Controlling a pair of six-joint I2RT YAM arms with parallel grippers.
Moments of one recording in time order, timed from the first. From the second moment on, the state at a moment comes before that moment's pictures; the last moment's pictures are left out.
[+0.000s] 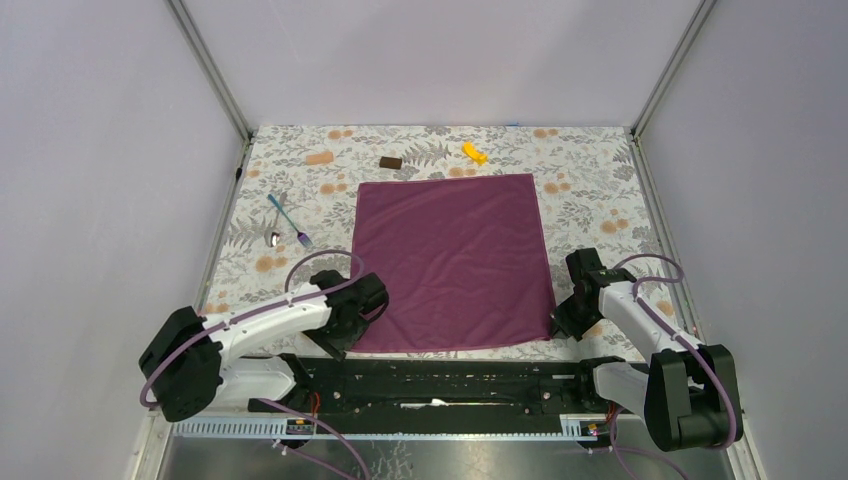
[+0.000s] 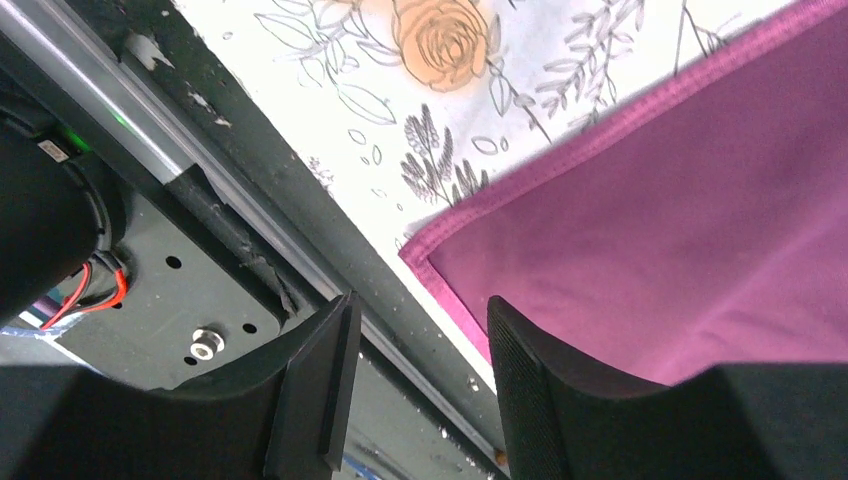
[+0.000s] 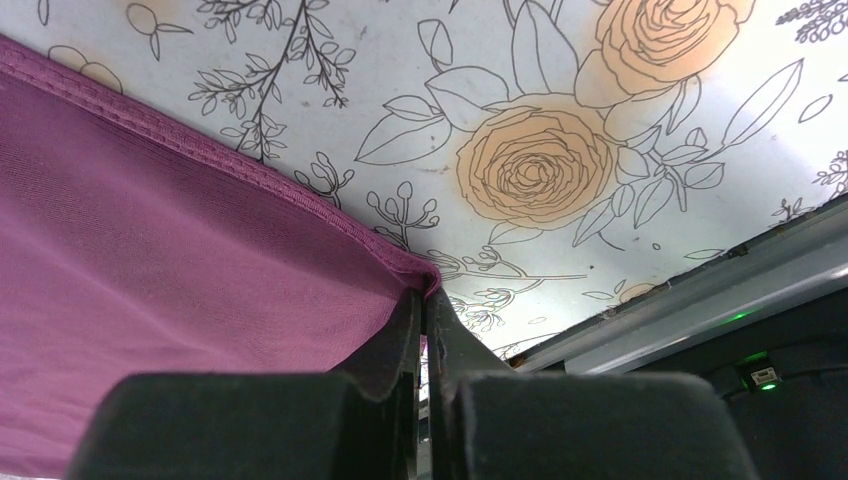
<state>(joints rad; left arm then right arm) -0.88 1.20 0.68 -1.17 -0.24 -1.87 0.13 1.12 0.50 -0.87 0.01 1.07</state>
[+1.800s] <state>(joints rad) -0.78 0.58 1.07 -0.73 -0.37 -1.23 0.13 0.46 0.96 -0.70 -0.33 0.72</state>
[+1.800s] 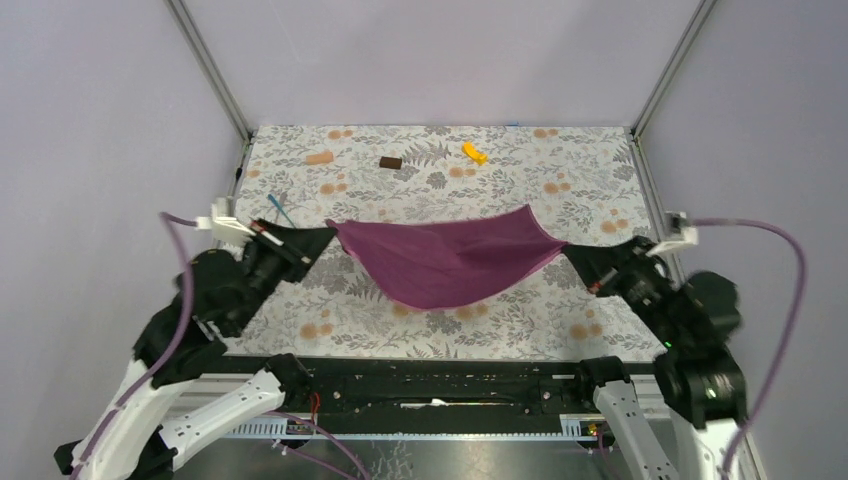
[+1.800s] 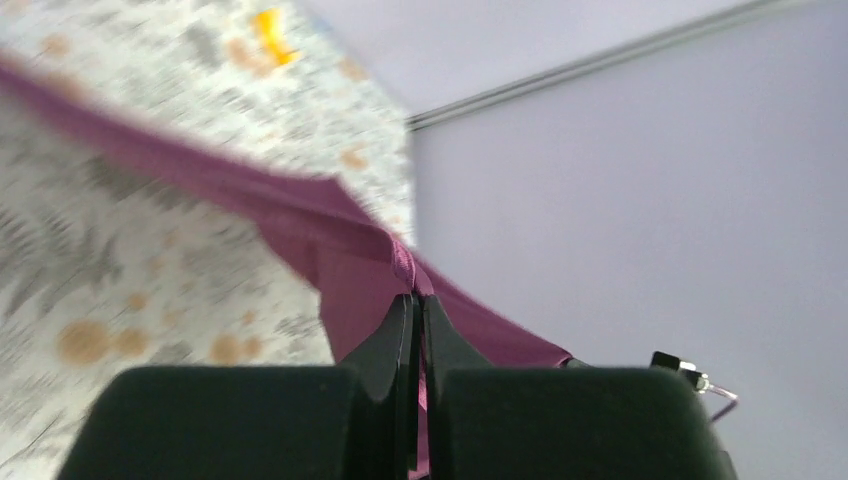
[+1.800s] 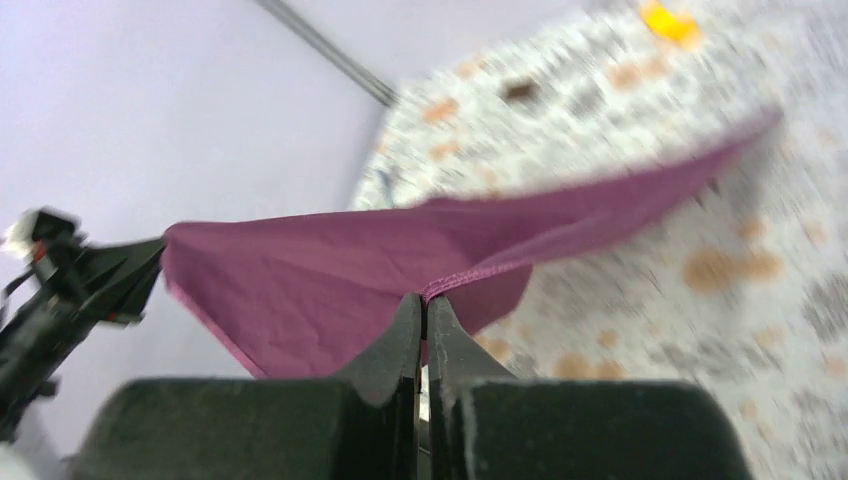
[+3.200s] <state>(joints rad) -0.14 1.93 1.44 -0.25 0.20 -0.86 0.09 1.79 1.37 -0.24 0.01 0.50</state>
